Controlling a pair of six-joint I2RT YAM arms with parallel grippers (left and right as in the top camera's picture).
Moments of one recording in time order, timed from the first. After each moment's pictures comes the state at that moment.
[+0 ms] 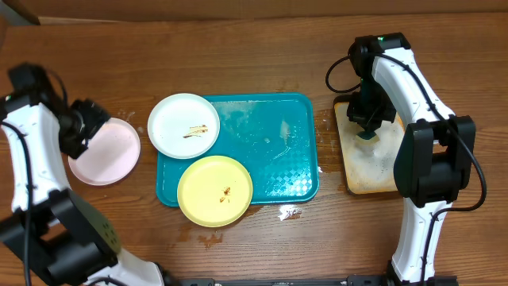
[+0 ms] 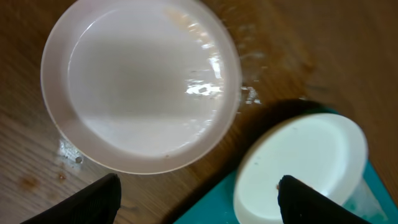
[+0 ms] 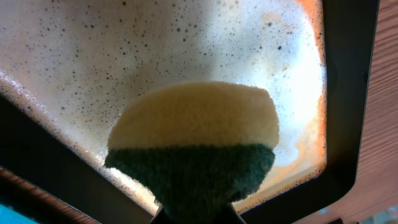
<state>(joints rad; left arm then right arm) 0.47 1.78 1.57 -1.11 0.11 -0.46 0.14 2.22 1.89 -1.50 0.17 0.51</state>
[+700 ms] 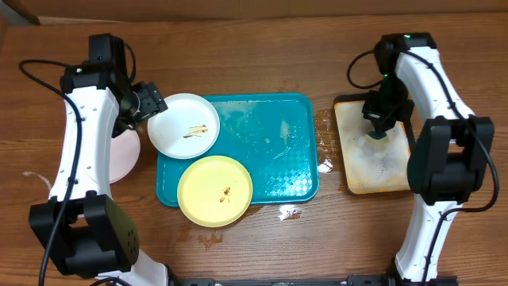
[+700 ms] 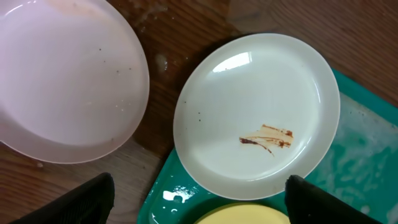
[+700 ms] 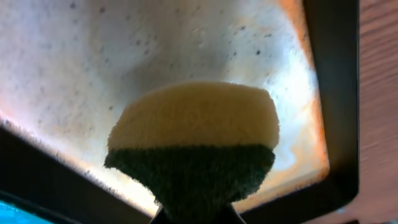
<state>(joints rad) 0.13 1.77 1.60 -1.14 -0.02 -0.41 0.02 2.22 1.87 -1.47 0.04 0.44</state>
